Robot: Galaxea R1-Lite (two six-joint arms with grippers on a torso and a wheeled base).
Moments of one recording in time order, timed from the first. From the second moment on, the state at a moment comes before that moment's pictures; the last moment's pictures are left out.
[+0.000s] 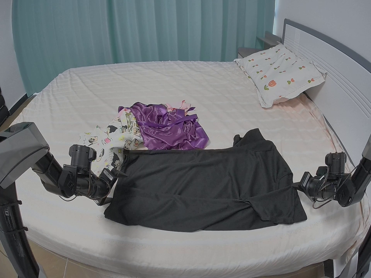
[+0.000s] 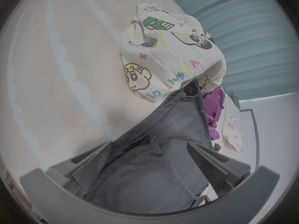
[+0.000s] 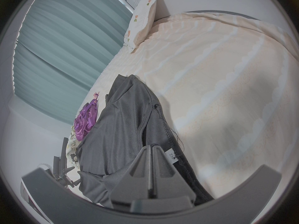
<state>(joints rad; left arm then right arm) -0.09 2.16 -0.86 -0.47 -0.26 -1.03 -0.07 2.03 -0.52 -0.85 0.28 0.64</state>
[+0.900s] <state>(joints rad) -0.02 2.07 -0.78 -0.52 -0.36 -0.95 -0.08 2.05 -0.49 -0.96 0.28 0.71</state>
